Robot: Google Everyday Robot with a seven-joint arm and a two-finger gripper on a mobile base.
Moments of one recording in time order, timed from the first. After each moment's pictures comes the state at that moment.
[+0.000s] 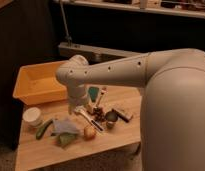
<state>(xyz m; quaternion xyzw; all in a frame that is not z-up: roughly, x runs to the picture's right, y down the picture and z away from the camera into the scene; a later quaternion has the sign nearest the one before) -0.106 0.102 0.703 -0.26 0.23 0.64 0.68</state>
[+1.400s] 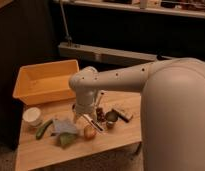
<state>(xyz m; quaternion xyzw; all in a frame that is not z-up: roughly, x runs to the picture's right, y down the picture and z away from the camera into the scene) -0.088 0.162 0.735 -0.33 0.26 0.64 0.64</state>
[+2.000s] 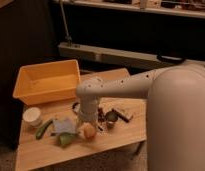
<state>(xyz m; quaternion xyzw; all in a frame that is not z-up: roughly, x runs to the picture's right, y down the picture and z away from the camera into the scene) -0.083 0.208 0.746 -0.37 0.27 0.65 0.61</state>
